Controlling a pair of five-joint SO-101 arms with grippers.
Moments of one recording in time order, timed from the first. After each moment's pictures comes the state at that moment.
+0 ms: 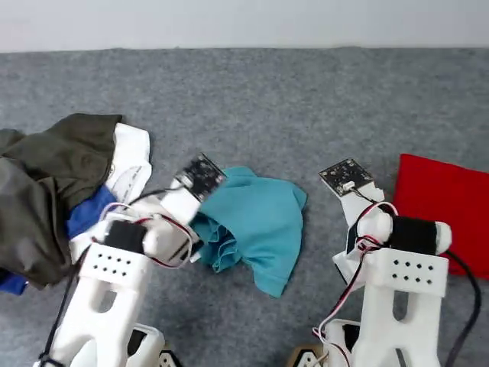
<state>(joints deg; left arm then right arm) 10.1 -40.4 56.1 64.0 -22.5 6.3 -45.4 38.2 99.7 35.0</state>
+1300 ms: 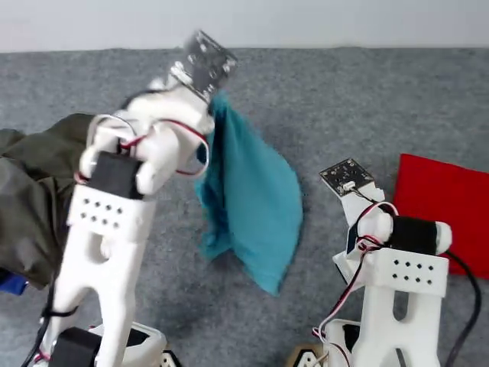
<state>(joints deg) 13.3 -20.2 -0.1 63.5 -16.7 6.4 -45.4 38.2 99.6 35.0</state>
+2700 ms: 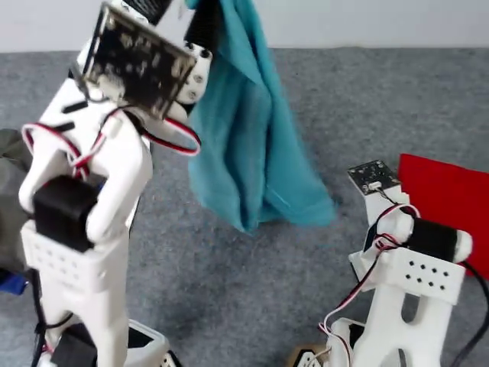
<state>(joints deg) 19.2 -18.2 -30.2 57.7 -16.7 15.3 -45.4 38.2 99.6 35.0</state>
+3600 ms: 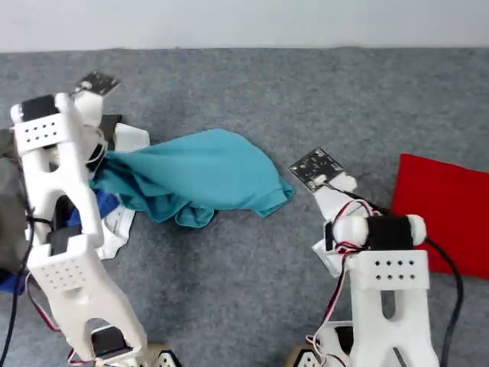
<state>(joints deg) -22.4 32.0 -30.2 98.9 -30.7 -5.4 -44.0 38.2 90.8 32.7</state>
